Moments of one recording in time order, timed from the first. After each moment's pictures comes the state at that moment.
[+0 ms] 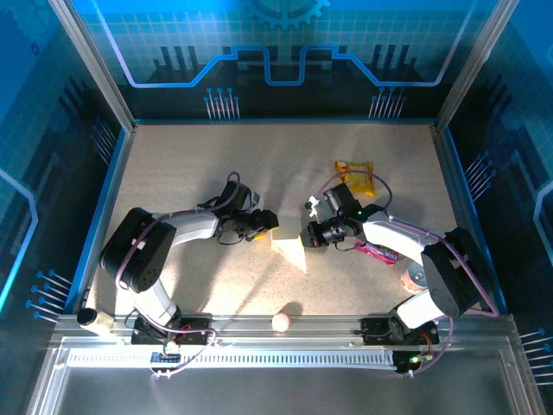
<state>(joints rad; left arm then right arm) -0.45 1.72 0.84 -0.07 0.51 -0.87 0.53 1.49 0.81 -0.37 -0.56 0.35</state>
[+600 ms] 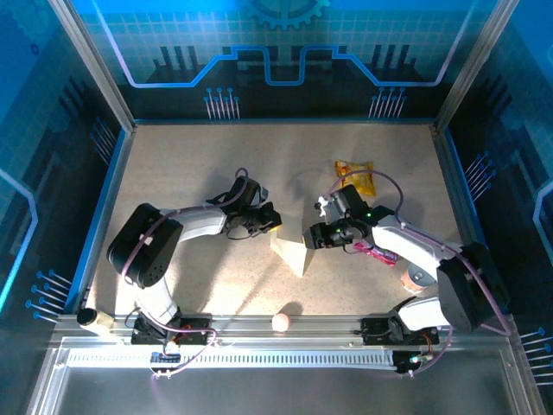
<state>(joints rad) -0.50 1.74 0.91 -0.05 0.48 -0.95 0.52 1.37 0.80 -0.50 -0.42 0.35</state>
